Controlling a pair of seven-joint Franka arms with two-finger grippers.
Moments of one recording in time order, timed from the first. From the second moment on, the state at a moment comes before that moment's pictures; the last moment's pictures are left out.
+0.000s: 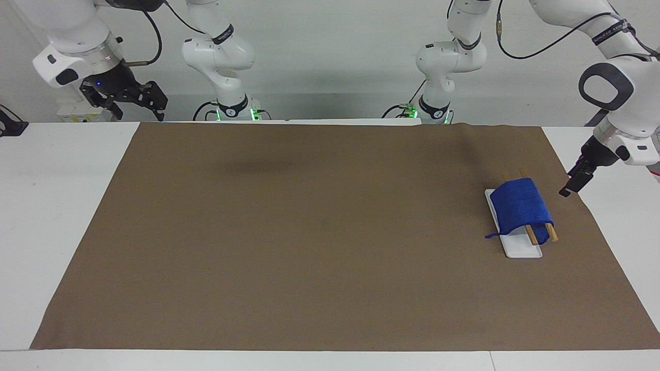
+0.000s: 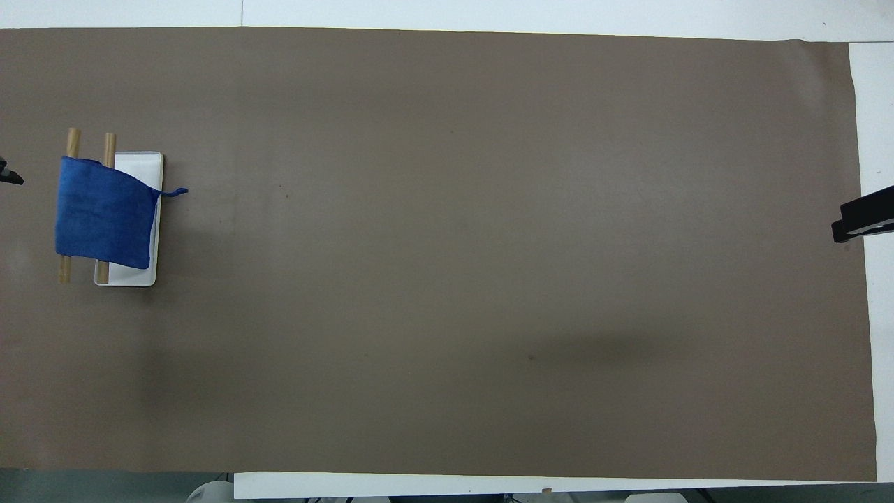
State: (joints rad) left arm -0.04 0.04 0.24 -1.90 -0.05 2.02 -0.41; right arm -0.06 -0.05 -0.02 -1.53 -0.05 1.34 -0.05
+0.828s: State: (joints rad) left arm -0.13 0.04 0.07 -1.73 0.04 1.84 -0.07; right arm -0.06 -0.08 -0.05 -1.62 -0.05 1.44 -0.07
